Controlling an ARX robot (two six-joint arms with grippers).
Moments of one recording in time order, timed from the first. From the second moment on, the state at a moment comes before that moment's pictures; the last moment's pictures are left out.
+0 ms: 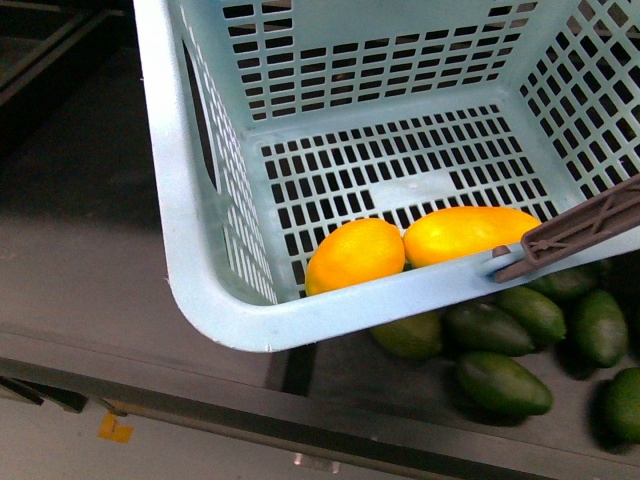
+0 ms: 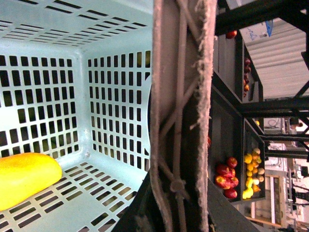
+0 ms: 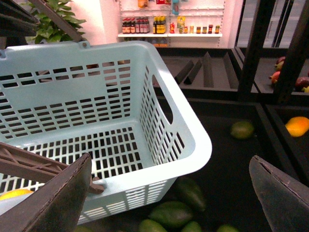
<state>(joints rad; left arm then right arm) -0.71 1.79 1.43 -0.07 0.15 -1.07 0.00 0.00 0.02 0.00 0.00 0.00</state>
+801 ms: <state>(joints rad) -0.72 1.79 1.44 -0.08 0.07 -1.08 0.00 0.00 0.02 0.00 0.00 0.00</state>
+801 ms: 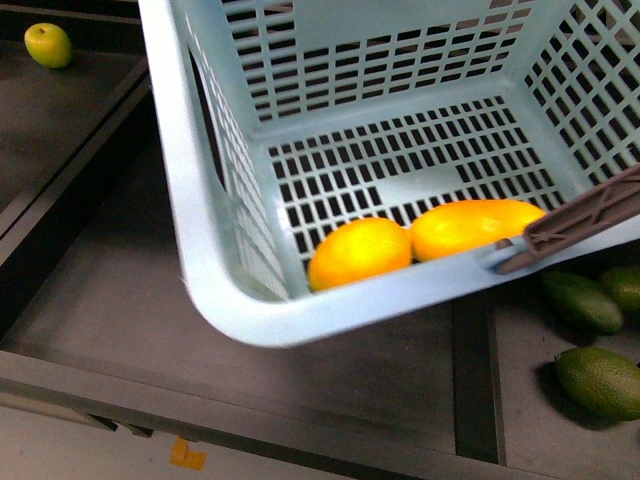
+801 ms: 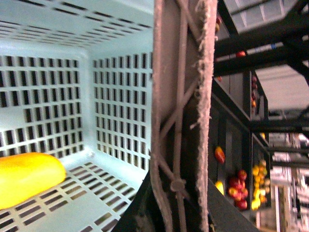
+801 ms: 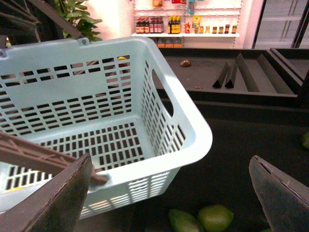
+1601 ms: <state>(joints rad) -0.56 2.39 2.07 -0.29 -0.45 -1.68 0.00 0.00 0.02 0.00 0.00 0.00</state>
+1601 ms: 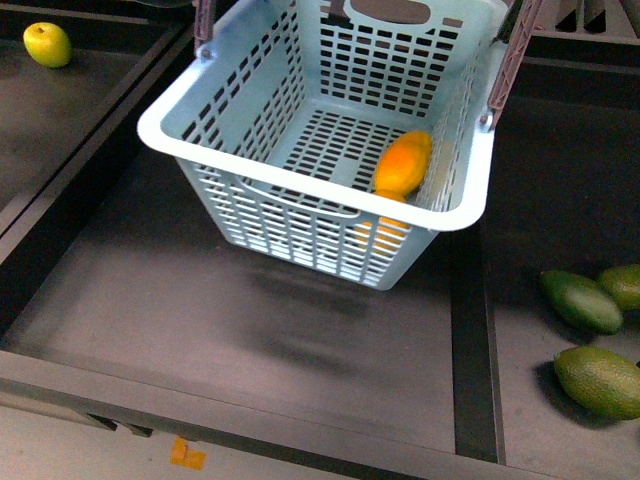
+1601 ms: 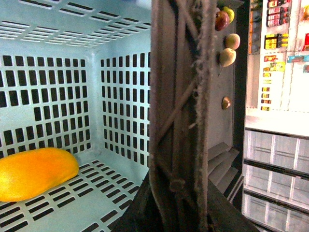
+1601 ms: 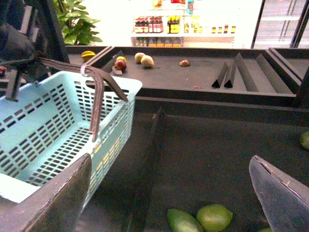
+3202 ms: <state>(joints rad) -0.40 1.55 0.64 0.95 -0.40 -0.22 0.00 0.00 0.02 0.00 0.00 0.00</state>
